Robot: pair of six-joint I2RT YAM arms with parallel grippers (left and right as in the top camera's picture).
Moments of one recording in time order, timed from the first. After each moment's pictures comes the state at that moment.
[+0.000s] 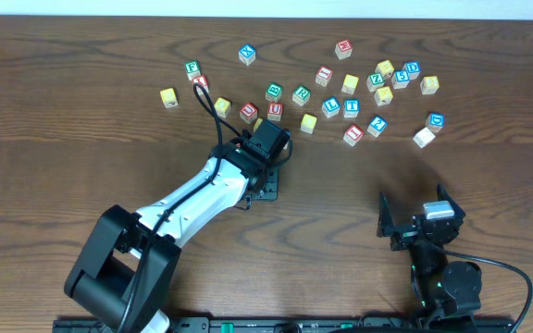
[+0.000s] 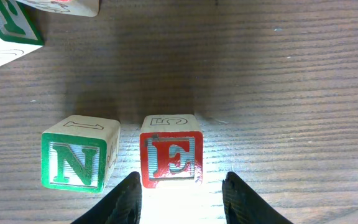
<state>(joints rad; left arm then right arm) -0.61 1.75 1.09 -0.68 -0.03 -0.54 0.15 0.01 0.01 -0.07 0.02 -0.05</state>
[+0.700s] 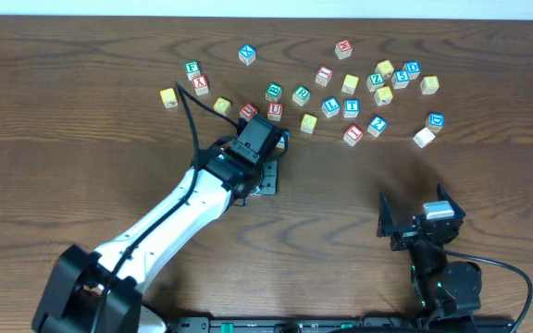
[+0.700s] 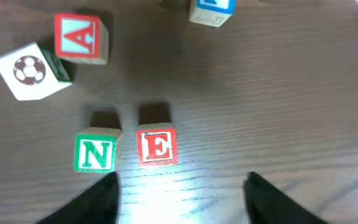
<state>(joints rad) -0.61 1.57 1.09 -0.68 -0.03 -0.50 0.15 0.01 0.01 -0.07 0.02 -0.05</state>
